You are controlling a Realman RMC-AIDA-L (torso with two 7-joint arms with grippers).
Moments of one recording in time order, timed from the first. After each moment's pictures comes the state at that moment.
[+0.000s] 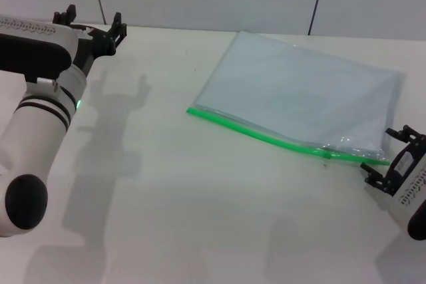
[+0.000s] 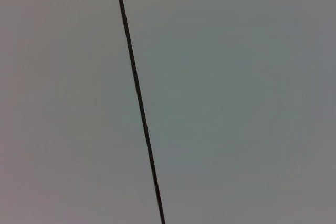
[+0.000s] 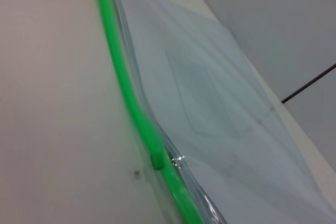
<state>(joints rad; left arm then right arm) -0.52 -2.02 -0.98 -0.58 1.94 0.69 0.48 -0.02 2.03 -1.88 -1.31 -2.49 -0.28 1.92</state>
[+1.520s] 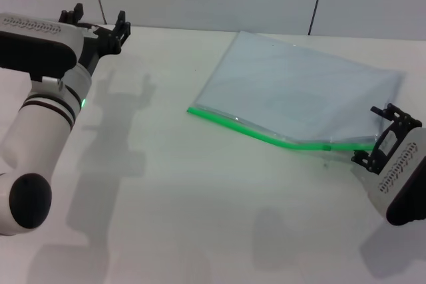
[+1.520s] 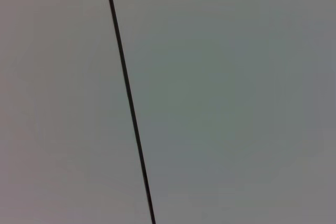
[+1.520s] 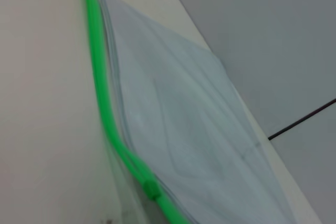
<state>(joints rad) -0.53 -2.02 -0.98 -0.58 1.95 0.69 0.48 0.07 2.03 -1.92 -1.22 -2.51 -0.17 1.92</state>
